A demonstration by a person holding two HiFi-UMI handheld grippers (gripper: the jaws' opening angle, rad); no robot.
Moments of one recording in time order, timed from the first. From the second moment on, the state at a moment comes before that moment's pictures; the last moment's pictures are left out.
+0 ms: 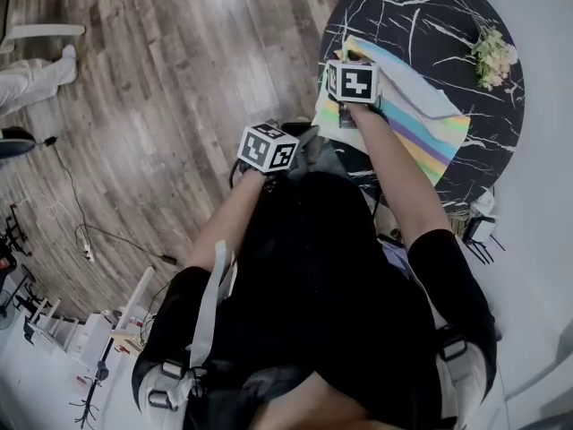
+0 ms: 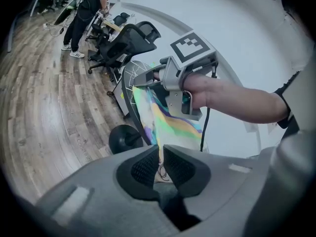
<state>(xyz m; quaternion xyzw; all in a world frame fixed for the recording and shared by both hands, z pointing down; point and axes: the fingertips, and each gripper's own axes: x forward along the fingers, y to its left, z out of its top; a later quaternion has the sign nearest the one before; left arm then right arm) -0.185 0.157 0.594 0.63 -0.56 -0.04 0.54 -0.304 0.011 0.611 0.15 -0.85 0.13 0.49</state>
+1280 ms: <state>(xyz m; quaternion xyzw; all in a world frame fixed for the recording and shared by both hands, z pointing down) 0.039 -0.006 0.471 0.74 -0.47 0.05 0.47 -0.068 -0.151 0.494 0.01 -0.91 0.31 0.27</state>
